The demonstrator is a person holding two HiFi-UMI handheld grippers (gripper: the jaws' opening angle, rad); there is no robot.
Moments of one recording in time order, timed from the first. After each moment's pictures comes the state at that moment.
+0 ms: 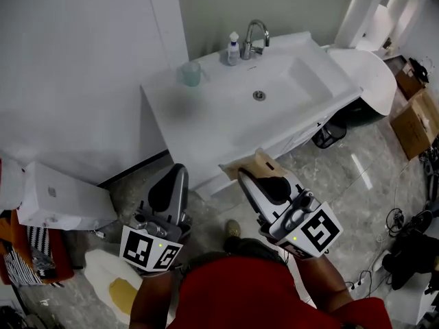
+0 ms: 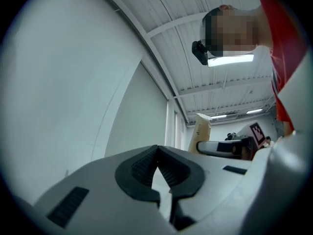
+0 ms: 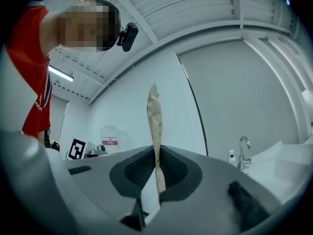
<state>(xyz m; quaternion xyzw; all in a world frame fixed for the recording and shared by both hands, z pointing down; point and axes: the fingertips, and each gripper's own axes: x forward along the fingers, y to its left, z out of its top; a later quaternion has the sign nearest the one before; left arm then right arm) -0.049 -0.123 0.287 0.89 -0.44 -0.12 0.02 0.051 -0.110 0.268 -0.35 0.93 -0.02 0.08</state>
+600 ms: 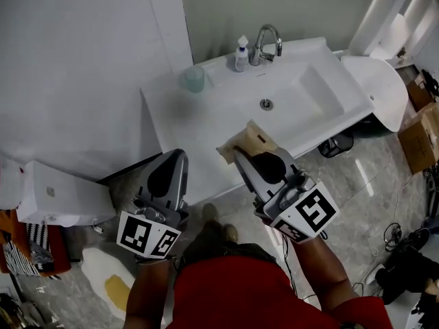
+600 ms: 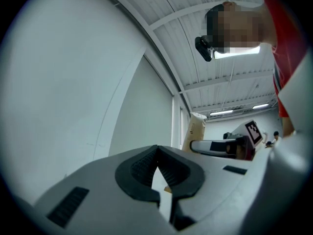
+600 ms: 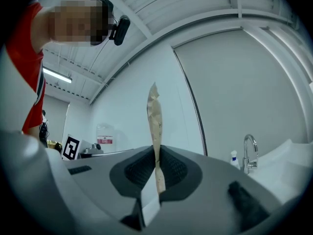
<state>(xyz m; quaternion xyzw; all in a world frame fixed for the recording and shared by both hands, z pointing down) -0.037 -0.220 0.291 0.88 -0.47 -0.10 0.02 0.058 -0.225 0.275 -0.32 0.94 -0.03 0.07</state>
